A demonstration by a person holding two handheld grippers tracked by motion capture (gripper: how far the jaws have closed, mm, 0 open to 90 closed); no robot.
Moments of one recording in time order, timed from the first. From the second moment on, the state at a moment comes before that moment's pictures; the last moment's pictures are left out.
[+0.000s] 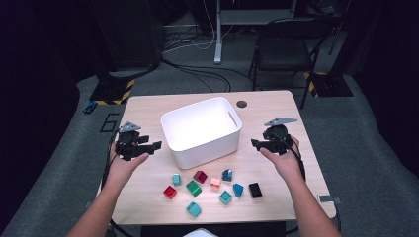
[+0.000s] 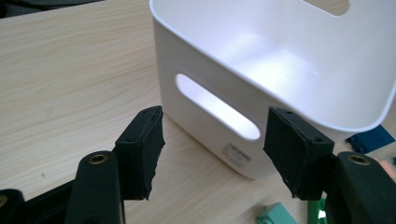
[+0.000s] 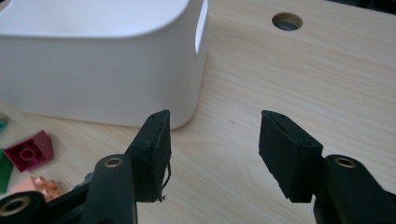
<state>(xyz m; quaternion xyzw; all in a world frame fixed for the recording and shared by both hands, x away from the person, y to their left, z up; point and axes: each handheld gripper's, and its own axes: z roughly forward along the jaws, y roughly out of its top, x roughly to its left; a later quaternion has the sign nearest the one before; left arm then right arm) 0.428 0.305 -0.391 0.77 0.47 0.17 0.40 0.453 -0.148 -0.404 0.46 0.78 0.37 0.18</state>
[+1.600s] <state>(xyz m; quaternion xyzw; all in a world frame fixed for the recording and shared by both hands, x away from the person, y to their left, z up) 0.418 0.264 -0.397 0.79 0.43 0.14 0.42 0.500 -0.077 -0.386 0.43 0.82 0.33 0.19</state>
